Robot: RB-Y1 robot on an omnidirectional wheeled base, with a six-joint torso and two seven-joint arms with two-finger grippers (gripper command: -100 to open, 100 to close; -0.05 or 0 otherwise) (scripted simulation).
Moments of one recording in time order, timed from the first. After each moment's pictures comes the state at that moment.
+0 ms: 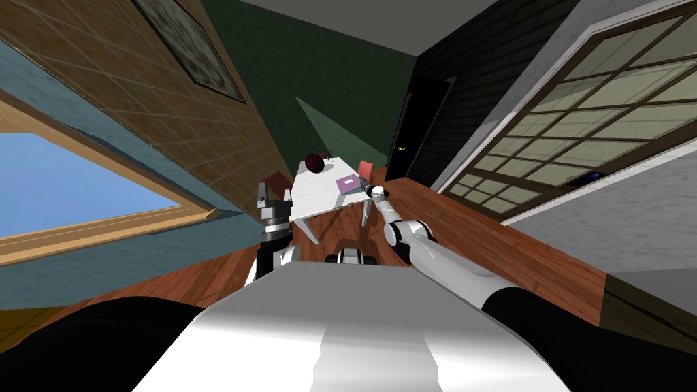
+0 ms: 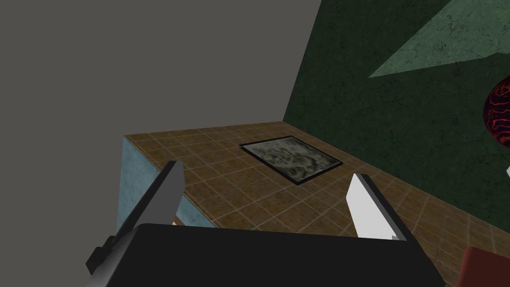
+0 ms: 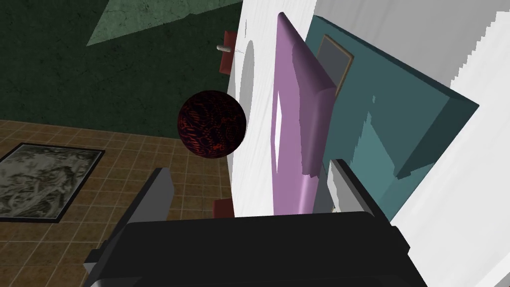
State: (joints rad) left arm 0.53 -0.03 0.05 -2.35 0.01 -0.46 0.10; right arm -0.91 -0.08 -0.17 -0.66 -1.29 0.27 -1.61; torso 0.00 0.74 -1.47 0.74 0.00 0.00
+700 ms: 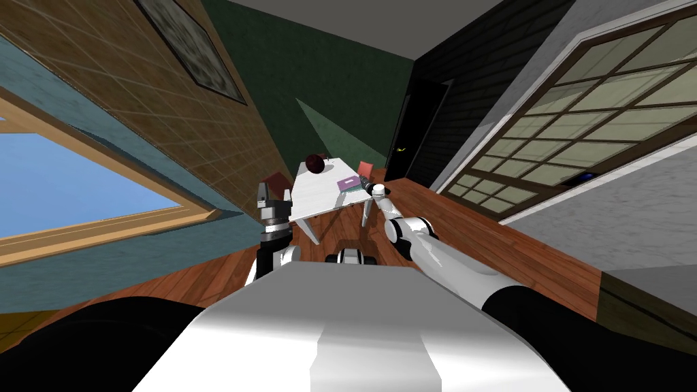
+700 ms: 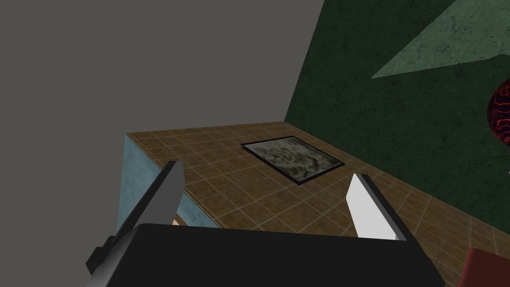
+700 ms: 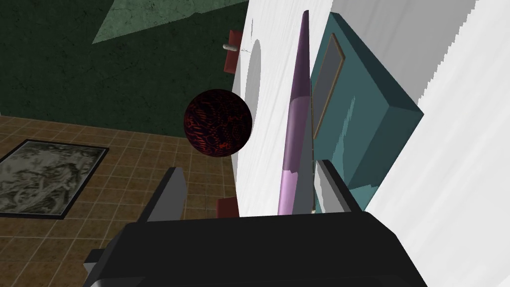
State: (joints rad) left arm 0.53 -0.03 0.05 -2.35 0.01 -0.46 0.10; right arm -0.96 -0.10 -0.17 -0.61 -1.32 0.28 -1.58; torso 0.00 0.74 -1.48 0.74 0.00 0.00
